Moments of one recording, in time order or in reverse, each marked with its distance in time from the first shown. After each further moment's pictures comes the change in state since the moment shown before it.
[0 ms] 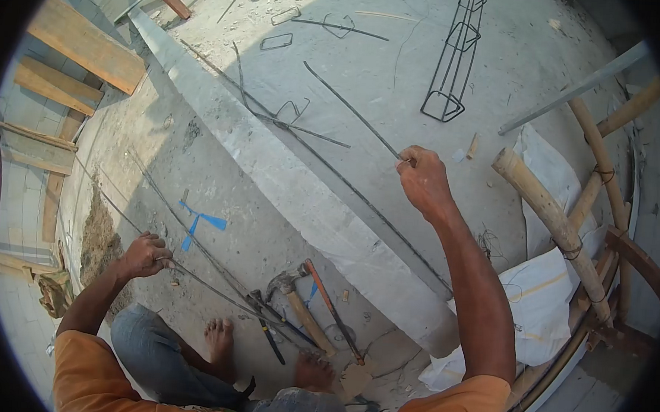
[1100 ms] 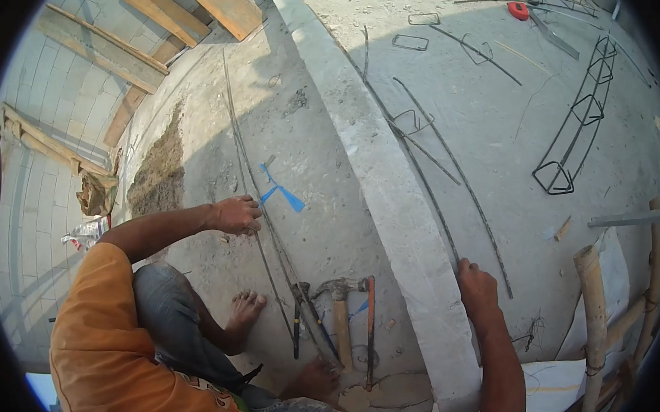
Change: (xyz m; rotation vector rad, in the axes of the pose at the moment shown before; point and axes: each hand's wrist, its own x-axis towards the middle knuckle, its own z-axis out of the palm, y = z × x) left_hand 0.042 -0.010 0.065 0.156 -0.168 0.189; right_hand -0.013 0.118 0.053 -0.943 -0.419 -0.525
